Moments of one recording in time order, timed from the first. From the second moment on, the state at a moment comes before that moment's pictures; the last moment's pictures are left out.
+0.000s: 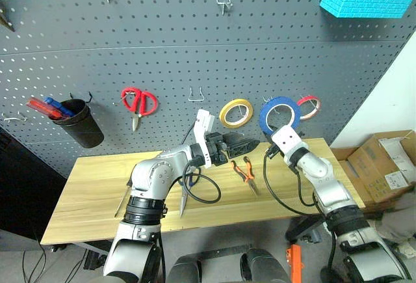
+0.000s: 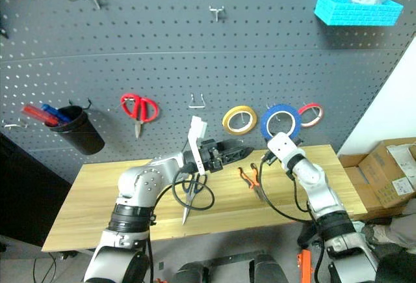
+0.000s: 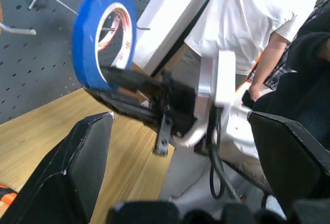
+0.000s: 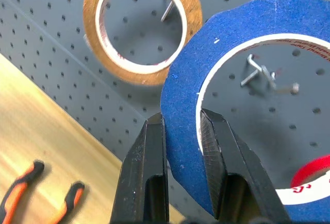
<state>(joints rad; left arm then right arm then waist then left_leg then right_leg) -0.52 0.16 -0.01 0.02 -0.67 0.87 -0.70 -0.48 -0.38 0.15 0.40 -0.13 -0.14 0.38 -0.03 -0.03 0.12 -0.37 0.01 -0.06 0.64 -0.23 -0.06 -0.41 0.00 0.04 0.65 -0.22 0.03</state>
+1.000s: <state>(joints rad) -0.20 0.40 -0.05 -0.17 -0.50 0.79 -0.61 -0.23 -0.26 0.12 -0.18 -0.01 0.59 0.40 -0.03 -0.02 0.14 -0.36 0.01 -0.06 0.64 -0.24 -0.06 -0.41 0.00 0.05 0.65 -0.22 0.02</state>
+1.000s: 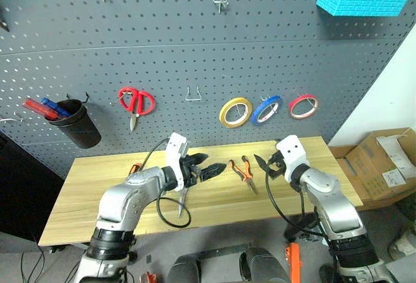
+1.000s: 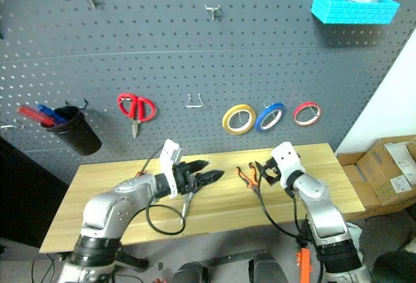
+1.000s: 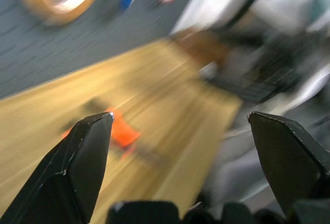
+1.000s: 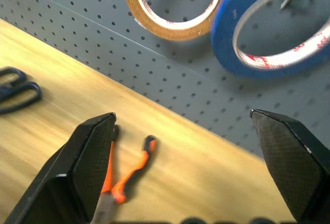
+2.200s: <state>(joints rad) 0.07 0.38 -0.01 -0.52 -0.55 0.94 -0.42 -0.67 -0.04 0.06 0.50 0.02 1.01 0.14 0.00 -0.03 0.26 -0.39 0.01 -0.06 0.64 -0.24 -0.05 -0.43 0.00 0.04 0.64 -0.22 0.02</state>
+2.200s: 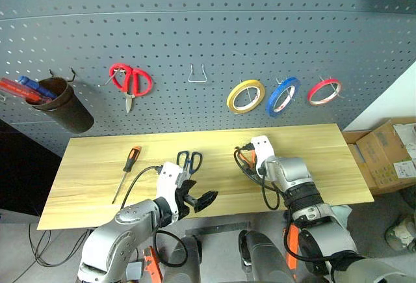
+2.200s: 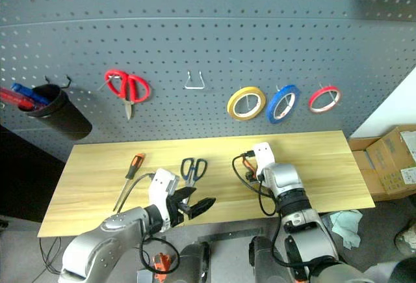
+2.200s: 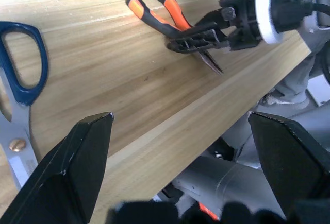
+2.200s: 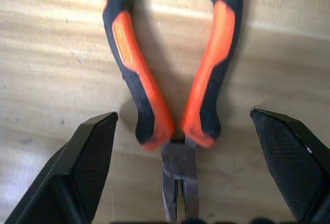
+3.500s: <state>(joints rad) -0.05 0.37 0.48 -0.59 -1.11 0.90 -0.29 -0.54 0.02 0.12 -0.28 0.25 0.66 0.39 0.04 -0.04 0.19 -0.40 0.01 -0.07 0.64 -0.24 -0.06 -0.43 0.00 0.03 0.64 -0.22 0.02</state>
